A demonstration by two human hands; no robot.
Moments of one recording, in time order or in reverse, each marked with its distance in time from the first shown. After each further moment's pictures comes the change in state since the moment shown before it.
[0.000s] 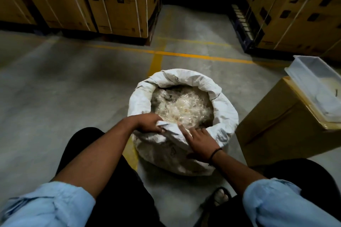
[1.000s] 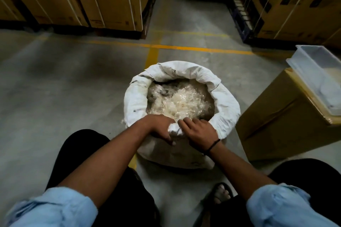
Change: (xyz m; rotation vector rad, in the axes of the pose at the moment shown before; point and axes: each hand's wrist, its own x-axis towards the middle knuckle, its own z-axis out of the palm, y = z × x) left_hand 0.031 0.051 0.003 0.206 -0.120 0.004; right_hand 0.020 0.011 -0.005 -0.133 0.490 -0.053
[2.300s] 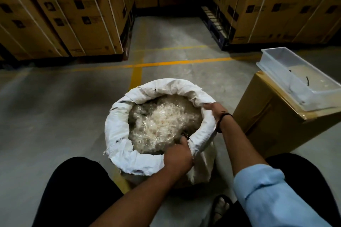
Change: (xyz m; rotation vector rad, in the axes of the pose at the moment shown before) left_hand 0.055 0.119 0.069 0.040 0.468 -0.211; right_hand 0.012 0.165 0.000 1.606 -0.022 1.478
